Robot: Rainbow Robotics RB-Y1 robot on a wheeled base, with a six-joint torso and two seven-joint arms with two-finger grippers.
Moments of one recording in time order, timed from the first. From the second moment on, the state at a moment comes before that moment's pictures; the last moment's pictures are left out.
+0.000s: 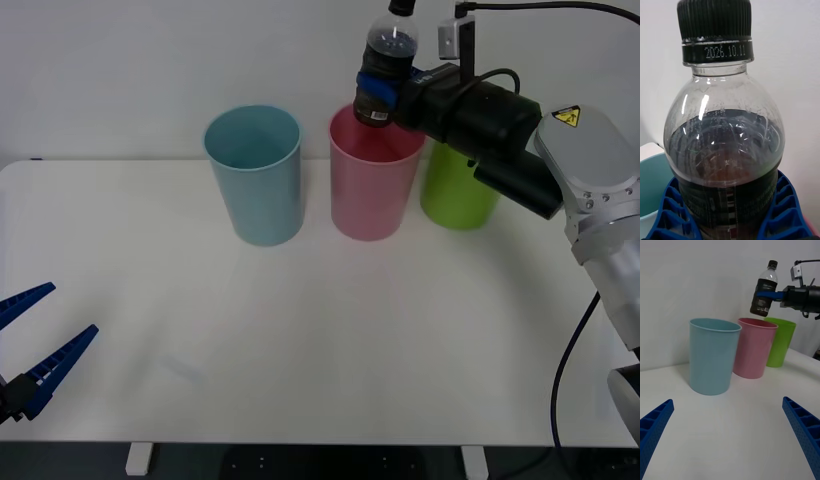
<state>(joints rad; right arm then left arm) -0.77 -0.42 0.13 -1.16 1.38 -0.57 -0.42 0.35 0.40 0.52 -1.66 -0.96 -1.22 0.00</state>
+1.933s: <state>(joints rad) -0.23 -0.62 0.03 -1.71 1.17 -0.59 -0.25 0.35 0.40 0.52 -1.66 -0.96 -1.22 0.00</state>
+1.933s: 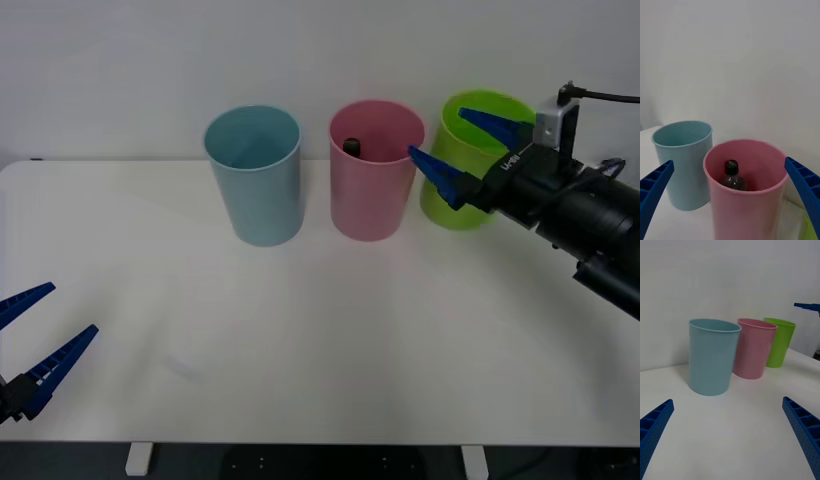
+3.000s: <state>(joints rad) 0.11 -0.56 -0.39 -1.72 1.18 -1.23 -0.10 0.35 0.40 0.52 -1.66 -0.96 -1.22 0.00</state>
